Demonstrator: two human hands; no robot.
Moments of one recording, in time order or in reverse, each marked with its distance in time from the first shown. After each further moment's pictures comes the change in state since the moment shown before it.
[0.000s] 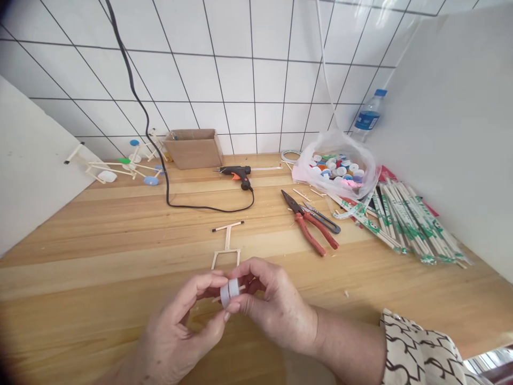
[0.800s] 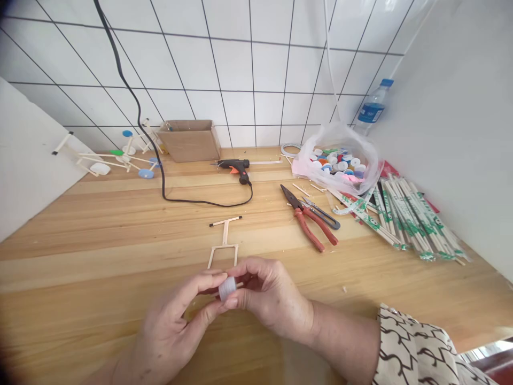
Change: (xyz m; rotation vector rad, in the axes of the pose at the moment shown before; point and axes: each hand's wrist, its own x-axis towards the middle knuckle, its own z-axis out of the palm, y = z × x) left_hand 0.001 -0.006 0.000 0.058 -0.008 0.117; right_hand 0.005 0.007 0.002 0.397 -0.068 0.036
